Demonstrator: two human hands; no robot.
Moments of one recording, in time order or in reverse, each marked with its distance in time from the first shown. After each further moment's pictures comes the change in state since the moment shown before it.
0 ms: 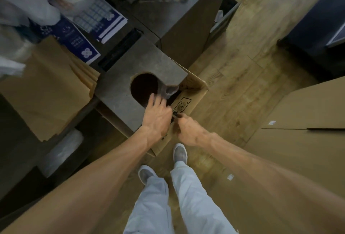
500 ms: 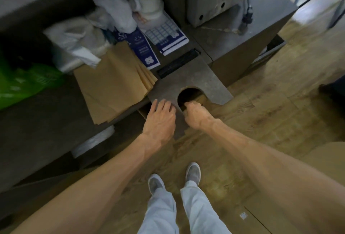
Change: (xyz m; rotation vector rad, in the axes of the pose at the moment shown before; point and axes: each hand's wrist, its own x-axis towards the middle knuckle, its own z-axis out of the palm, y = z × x) left_hand -0.077 -0.090 -0.014 -0.254 0.122 -0.296; right_hand 0.074 -0.103 -0.053 -0.181 0.052 -0.105
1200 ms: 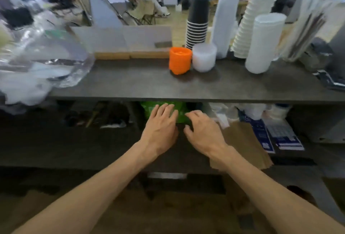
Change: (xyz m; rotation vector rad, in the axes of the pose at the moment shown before) left_hand -0.298 -0.303 -0.148 0.029 0.571 -0.534; right_hand -0.121 -0.461 -0.054 -0.166 0.476 -0.721
